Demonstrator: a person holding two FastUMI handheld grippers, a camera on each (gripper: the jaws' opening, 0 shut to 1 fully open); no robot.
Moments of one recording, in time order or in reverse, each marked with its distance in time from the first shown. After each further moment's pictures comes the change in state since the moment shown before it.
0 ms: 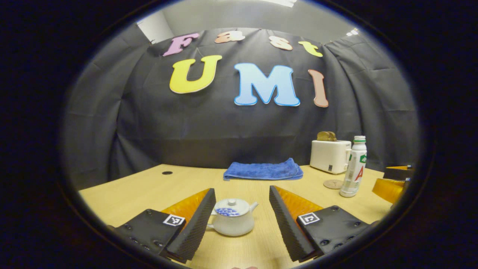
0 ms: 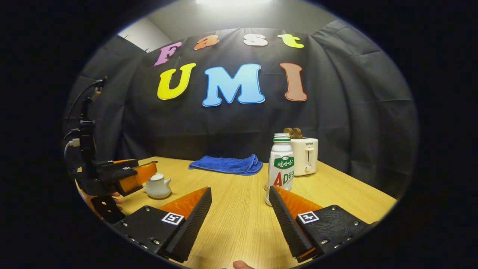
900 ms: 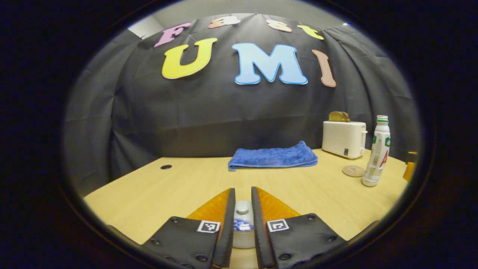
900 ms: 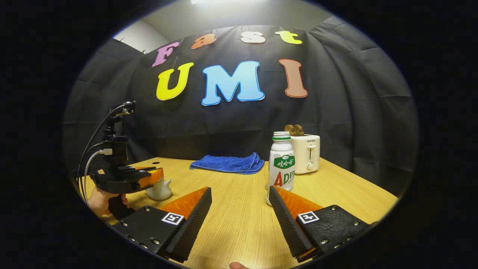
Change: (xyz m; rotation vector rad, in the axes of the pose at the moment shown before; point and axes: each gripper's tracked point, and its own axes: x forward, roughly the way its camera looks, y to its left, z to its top) left arm 0.051 0.014 -0.022 0.091 0.113 0.017; right arm 0.005 -0.006 0.000 0.040 0.024 0.011
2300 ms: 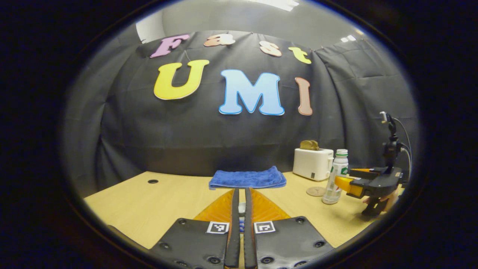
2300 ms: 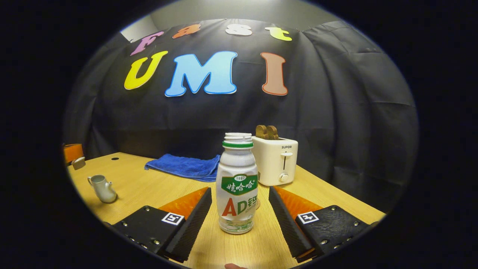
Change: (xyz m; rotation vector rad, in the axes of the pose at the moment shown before) left arm -0.086 -0.022 0.071 -0.079 -0.171 -0.169; right arm 0.100 -0.096 -0.001 -0.068 0.034 -0.205
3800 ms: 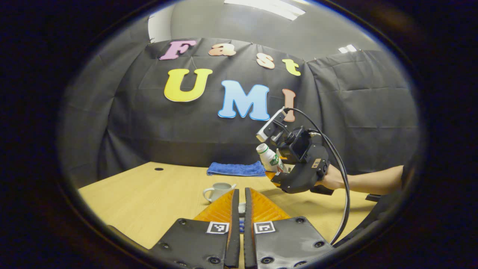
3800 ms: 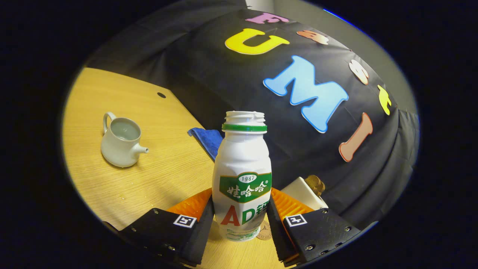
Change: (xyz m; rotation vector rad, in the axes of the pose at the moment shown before) left arm -0.171 0.001 -0.017 -0.048 -0.025 -0.065; right arm 0.010 0.171 0.017 -0.833 0.001 0.226
